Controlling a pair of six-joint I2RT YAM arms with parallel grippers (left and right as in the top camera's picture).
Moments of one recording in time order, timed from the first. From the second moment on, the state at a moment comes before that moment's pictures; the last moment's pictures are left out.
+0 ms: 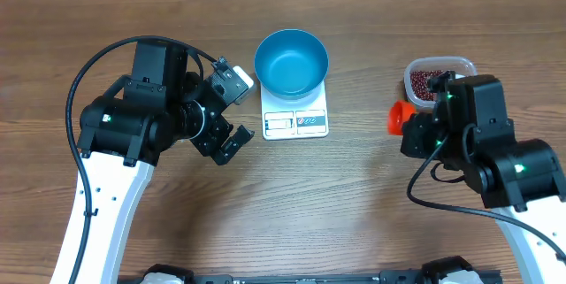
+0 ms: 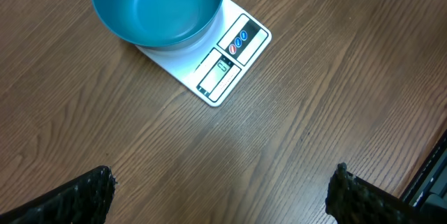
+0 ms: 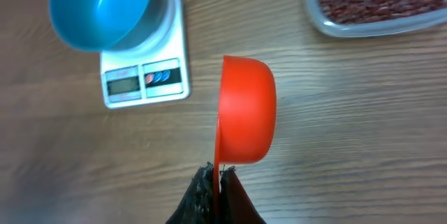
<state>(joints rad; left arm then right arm) -0.22 1.32 1.46 -1.20 0.35 0.54 0.22 1.10 1.22 -1.12 -0.10 0.35</state>
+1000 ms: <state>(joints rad) -0.22 1.32 1.46 -1.20 0.34 0.59 0.22 1.05 1.22 -1.04 -0.12 0.30</state>
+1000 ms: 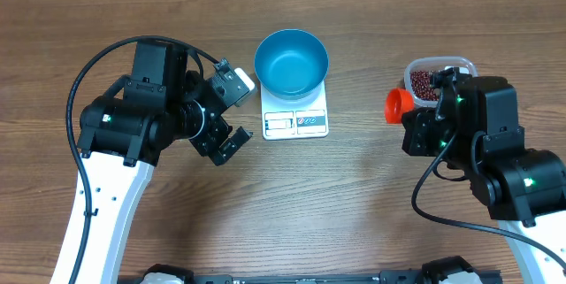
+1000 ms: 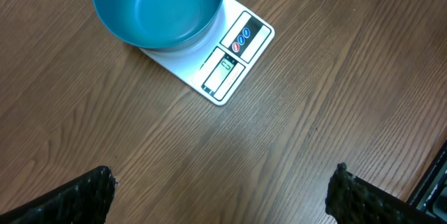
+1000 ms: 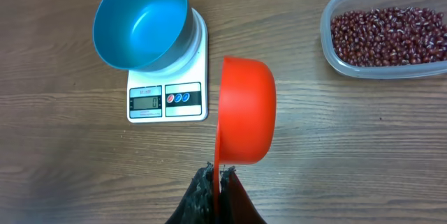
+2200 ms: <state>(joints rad) -0.22 1.32 1.37 -1.14 0.37 0.61 0.22 1.05 1.22 -1.04 -0.12 0.30</state>
